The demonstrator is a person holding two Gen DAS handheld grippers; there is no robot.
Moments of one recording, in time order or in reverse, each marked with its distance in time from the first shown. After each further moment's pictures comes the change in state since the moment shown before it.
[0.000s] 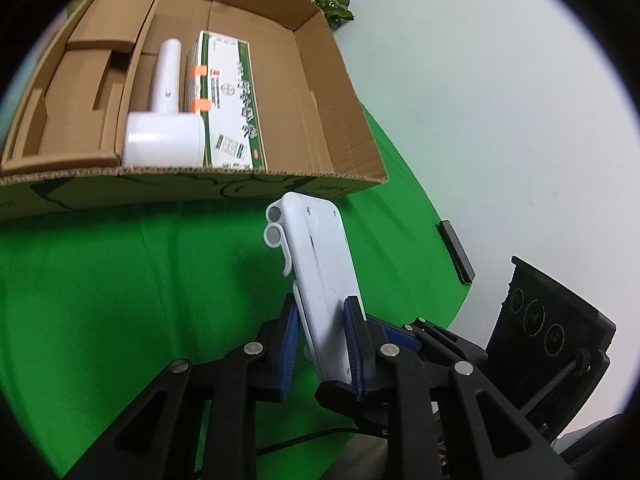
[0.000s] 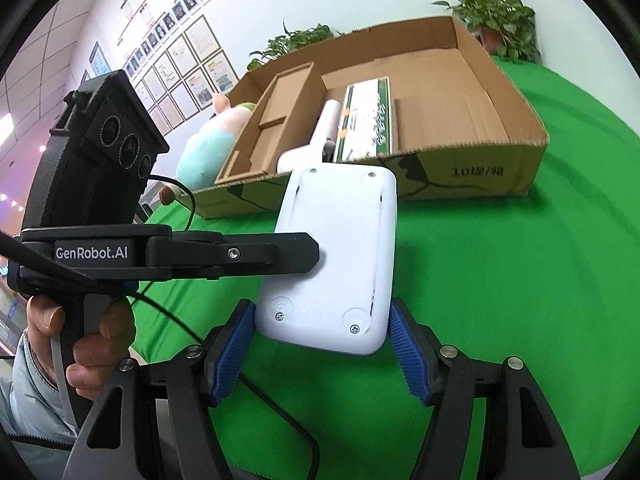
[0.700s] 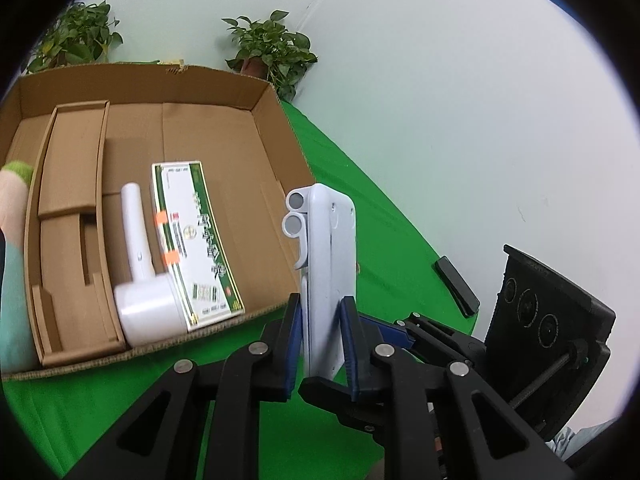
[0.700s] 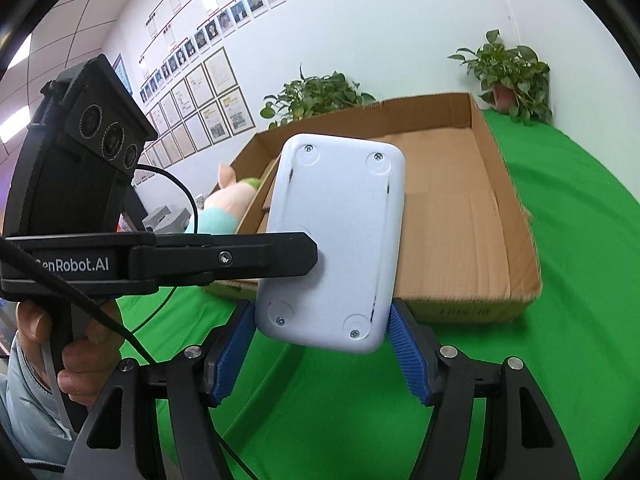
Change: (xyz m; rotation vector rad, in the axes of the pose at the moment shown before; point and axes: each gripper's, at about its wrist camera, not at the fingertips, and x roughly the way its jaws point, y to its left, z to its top) left arm -0.028 -0.045 0.080 0.182 -0.120 0.057; right arm -0.017 -0.008 0.083 -0.078 -0.153 0.006
